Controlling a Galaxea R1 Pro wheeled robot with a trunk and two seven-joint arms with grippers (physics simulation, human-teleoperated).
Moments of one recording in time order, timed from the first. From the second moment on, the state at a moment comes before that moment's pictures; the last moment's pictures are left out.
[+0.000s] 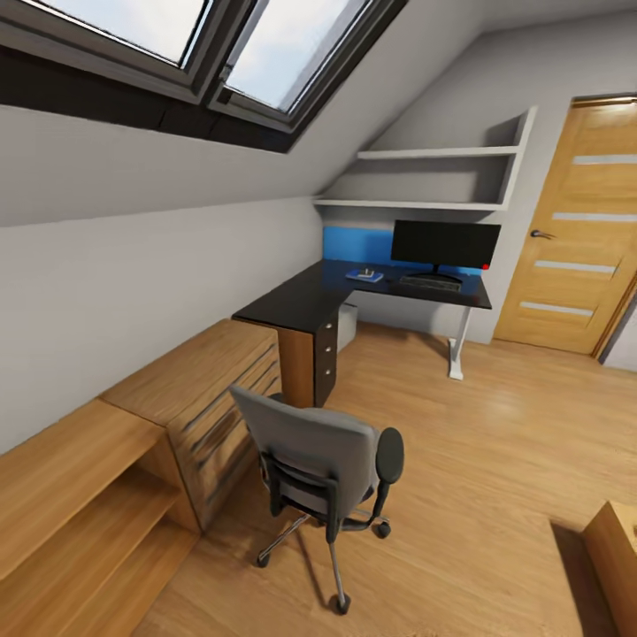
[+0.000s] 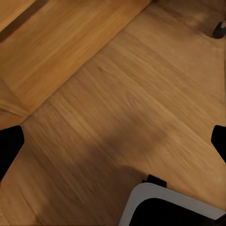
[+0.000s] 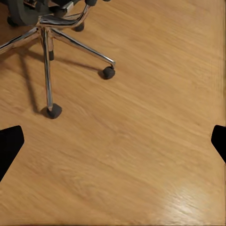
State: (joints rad) left arm 0.03 0.02 -0.36 -0.15 0.59 -0.73 0.28; right arm -0.15 0.02 0.35 0.02 -0.05 -0.90 -0.31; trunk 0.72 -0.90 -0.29
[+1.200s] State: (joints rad) left arm 0.03 0.02 -0.36 -0.15 0.59 -0.73 0.28; right arm -0.15 0.02 0.35 0.02 -0.05 -0.90 -0.31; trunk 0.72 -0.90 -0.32
